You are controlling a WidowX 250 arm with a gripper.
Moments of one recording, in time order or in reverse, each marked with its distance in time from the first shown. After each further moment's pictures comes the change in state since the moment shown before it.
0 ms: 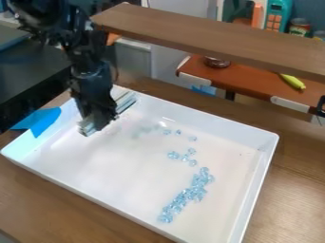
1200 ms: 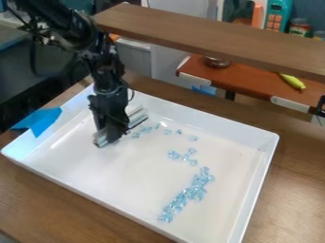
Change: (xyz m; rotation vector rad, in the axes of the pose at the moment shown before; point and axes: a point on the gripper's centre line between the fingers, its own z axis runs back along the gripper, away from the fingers) arm 0.022 -0.021 -0.049 -0.025 0.063 -0.127
